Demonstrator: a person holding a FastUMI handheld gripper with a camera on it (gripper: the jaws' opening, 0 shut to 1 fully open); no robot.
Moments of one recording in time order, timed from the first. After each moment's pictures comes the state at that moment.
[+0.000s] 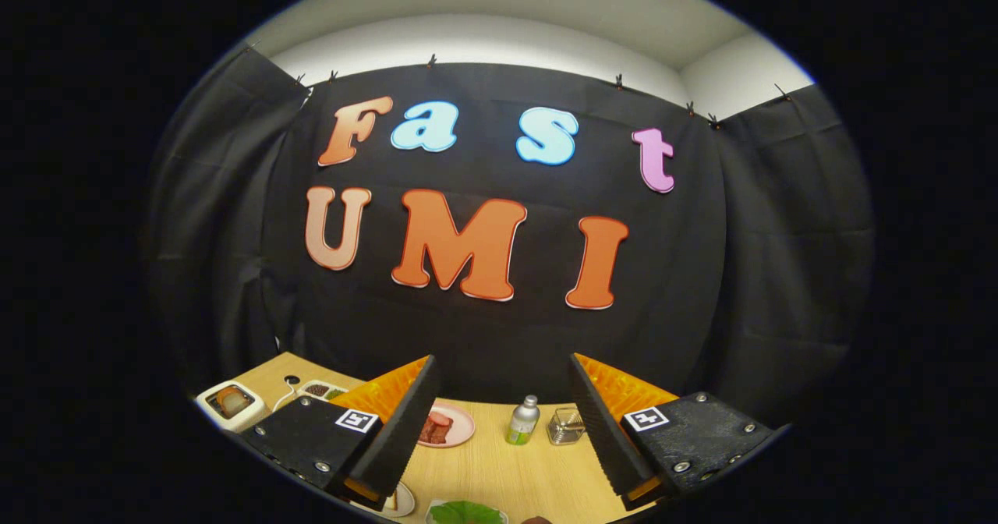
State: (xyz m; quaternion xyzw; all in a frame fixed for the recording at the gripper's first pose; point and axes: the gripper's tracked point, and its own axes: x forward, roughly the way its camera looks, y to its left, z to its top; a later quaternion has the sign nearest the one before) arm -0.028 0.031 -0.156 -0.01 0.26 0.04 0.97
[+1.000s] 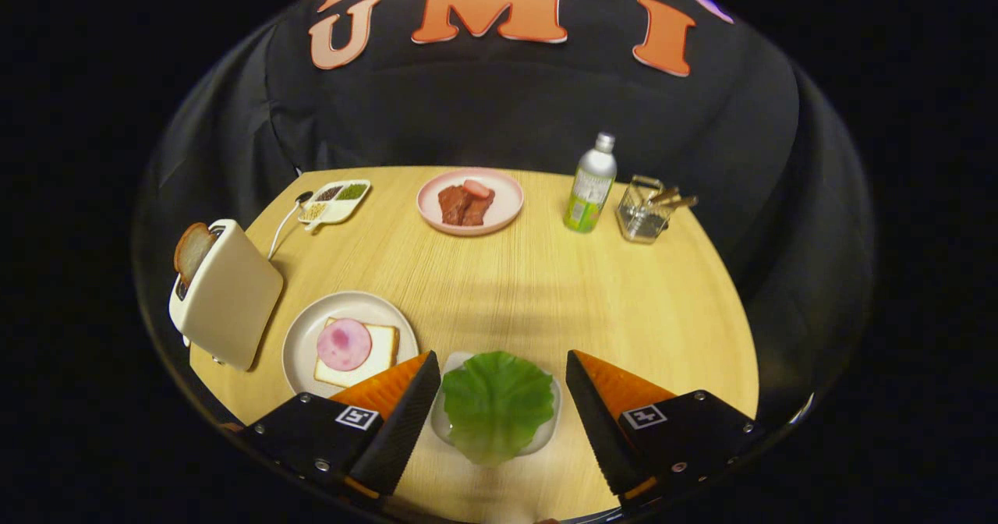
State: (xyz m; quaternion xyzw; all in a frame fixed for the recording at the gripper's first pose) arm -0.204 0.075 -0.410 0.02 0.62 0.13 0.77
